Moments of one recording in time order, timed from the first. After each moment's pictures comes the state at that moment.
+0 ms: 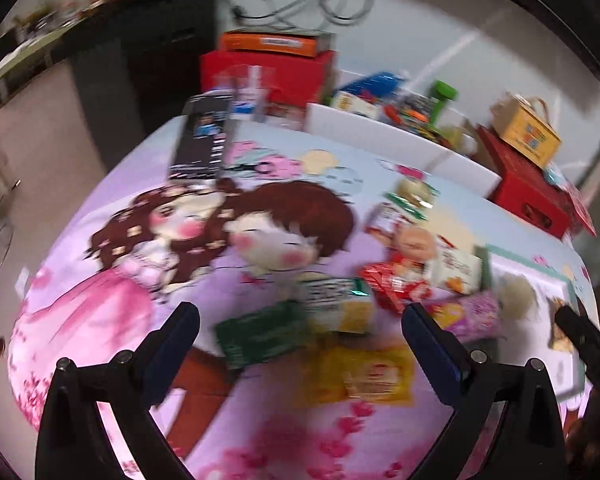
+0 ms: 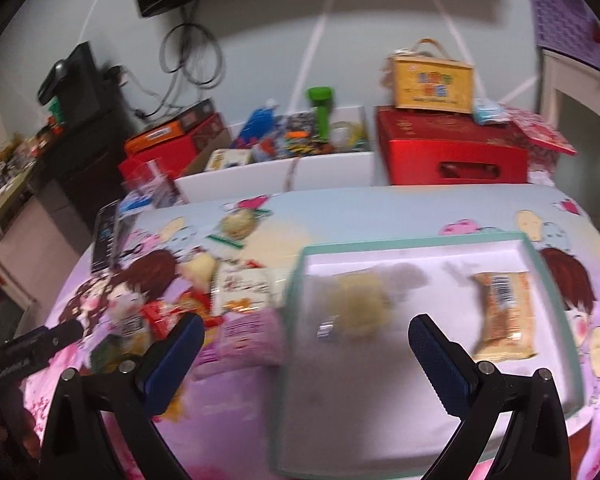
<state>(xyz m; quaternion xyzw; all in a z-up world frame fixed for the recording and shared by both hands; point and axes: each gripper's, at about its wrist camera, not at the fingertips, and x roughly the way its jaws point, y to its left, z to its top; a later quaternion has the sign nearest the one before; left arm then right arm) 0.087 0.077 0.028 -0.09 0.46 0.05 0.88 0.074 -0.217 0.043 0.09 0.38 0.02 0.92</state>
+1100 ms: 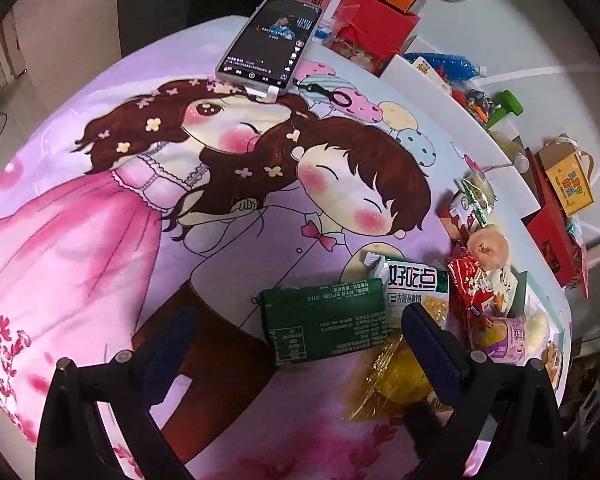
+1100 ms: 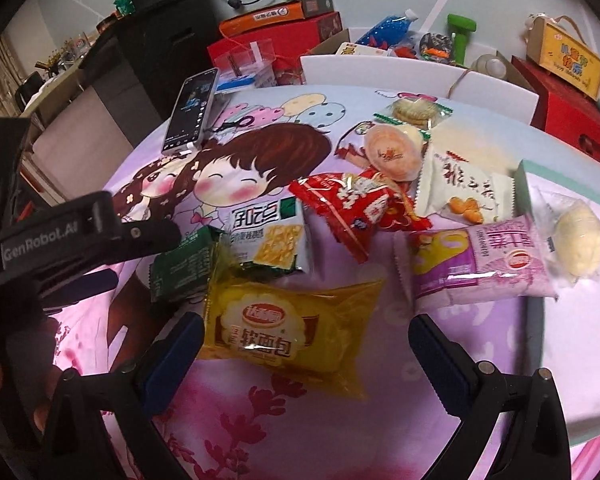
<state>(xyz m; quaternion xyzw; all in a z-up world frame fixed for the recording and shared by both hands) 0.108 0.137 -0.043 -0.23 0.54 0.06 0.81 0.089 -0.053 -0.033 0.03 0.48 0.15 0.86</state>
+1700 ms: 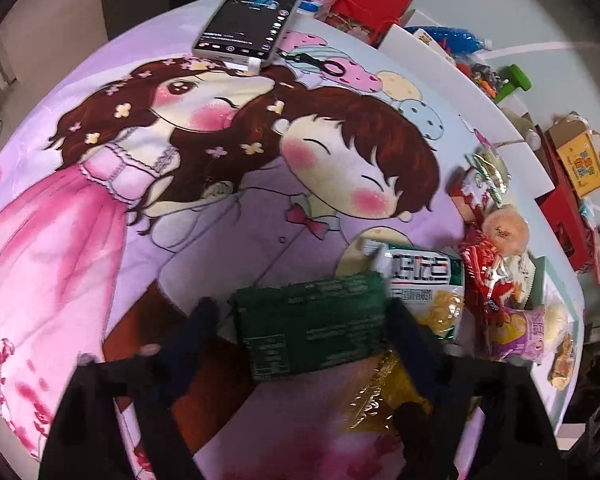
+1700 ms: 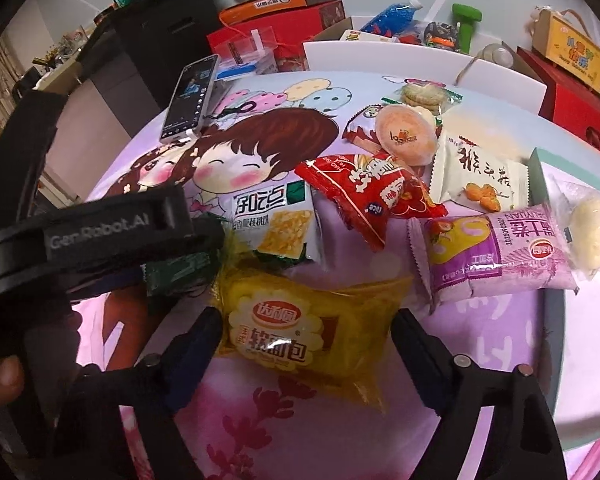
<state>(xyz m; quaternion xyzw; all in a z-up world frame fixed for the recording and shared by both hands) 0.124 0.119 -0.063 -0.22 0.56 0.05 0.80 0.092 -0.046 -0.044 0.03 0.49 0.15 0.86</state>
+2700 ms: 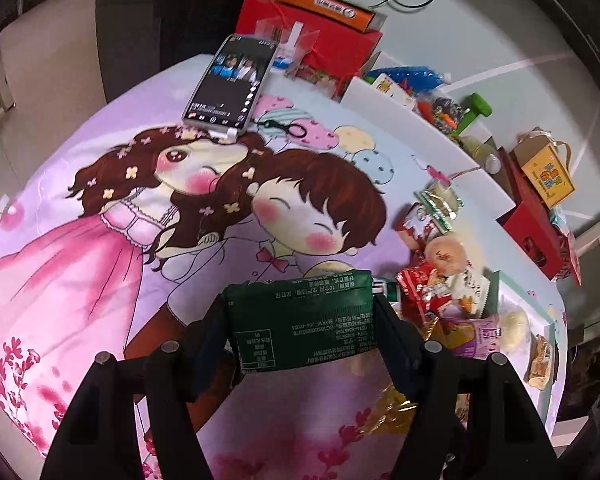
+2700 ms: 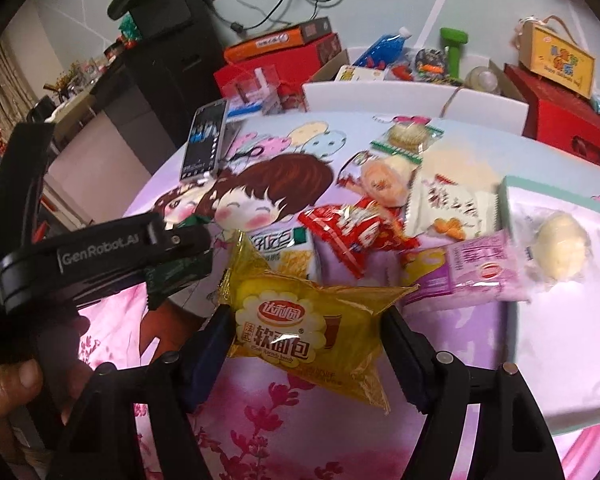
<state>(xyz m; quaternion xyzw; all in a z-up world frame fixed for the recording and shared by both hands) 0.104 0.111 -0.004 -0.20 0.50 0.04 0.84 0.074 -0.069 0.003 0.06 0.46 0.16 0.87</state>
